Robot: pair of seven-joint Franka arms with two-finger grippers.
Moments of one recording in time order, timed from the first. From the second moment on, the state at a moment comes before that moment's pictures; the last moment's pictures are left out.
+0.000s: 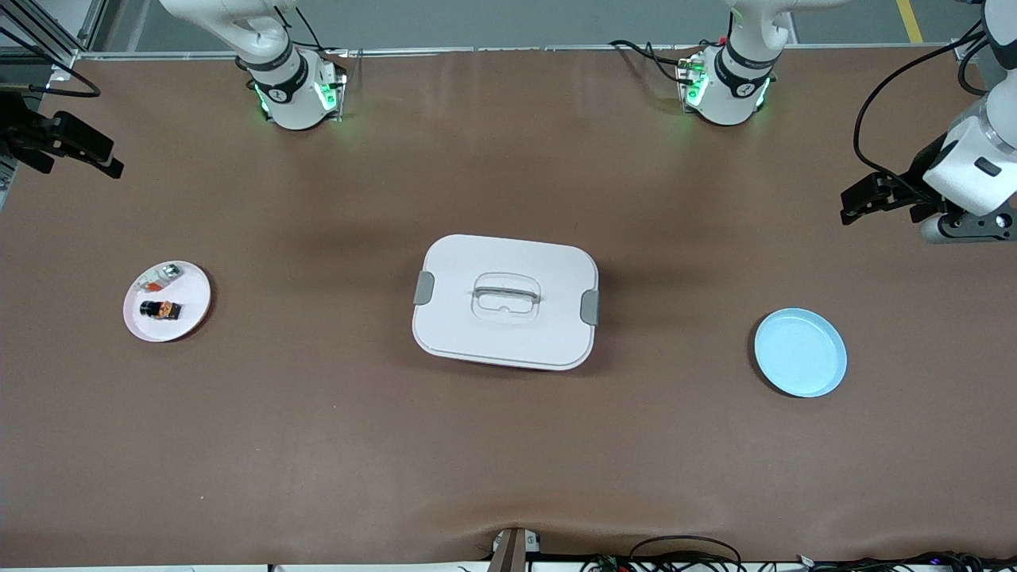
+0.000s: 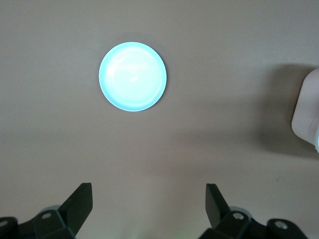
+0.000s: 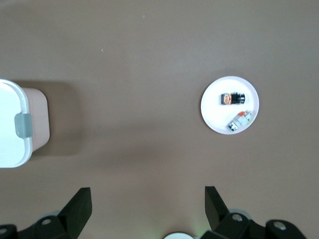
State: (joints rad) left arm 0.02 -0.03 -0.08 -1.68 0.02 1.62 -0.08; right arm 0.09 -0.10 -0.10 -1.57 0.03 1.46 0.10
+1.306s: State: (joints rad) left arm 0.02 -0.03 -0.08 -1.68 0.02 1.61 -0.08; right arm 0.07 -0.10 -0.10 -1.57 0.03 1.52 0.03
